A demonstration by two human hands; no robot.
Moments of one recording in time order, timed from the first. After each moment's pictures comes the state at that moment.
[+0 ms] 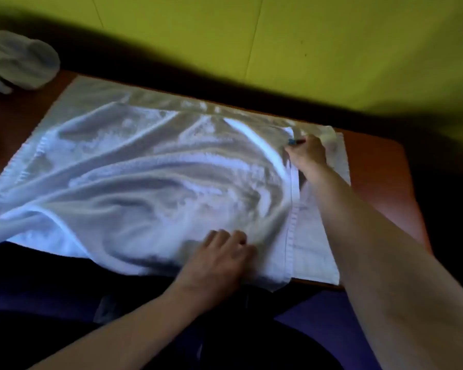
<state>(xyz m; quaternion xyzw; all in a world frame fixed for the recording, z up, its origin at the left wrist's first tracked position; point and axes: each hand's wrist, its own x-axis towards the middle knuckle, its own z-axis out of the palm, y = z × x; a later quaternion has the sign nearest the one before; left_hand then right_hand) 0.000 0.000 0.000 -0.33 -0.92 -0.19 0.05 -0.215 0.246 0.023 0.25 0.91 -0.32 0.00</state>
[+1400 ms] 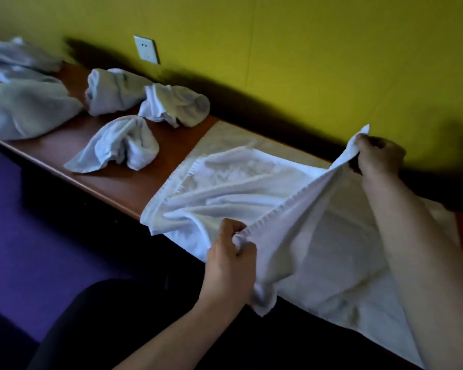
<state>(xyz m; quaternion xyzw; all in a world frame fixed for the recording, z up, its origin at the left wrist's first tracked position) 0.020 -0.139 0.118 0.23 -0.78 -0.58 0.08 -0.249 0.067 0.136 0.18 0.80 -0.55 -0.15</state>
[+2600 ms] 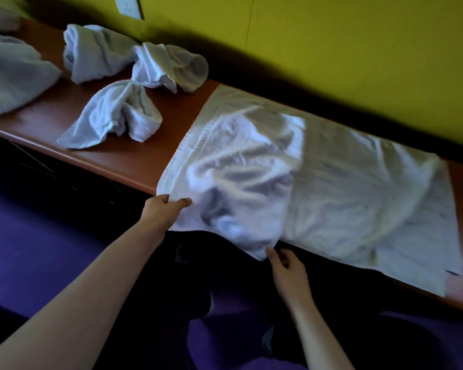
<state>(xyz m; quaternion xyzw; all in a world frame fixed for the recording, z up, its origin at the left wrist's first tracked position) 0.004 -0.334 0.037 0.40 -0.72 -0.57 -0.09 0.072 -0.054 -0.015 0.23 0.85 -0.45 0.17</state>
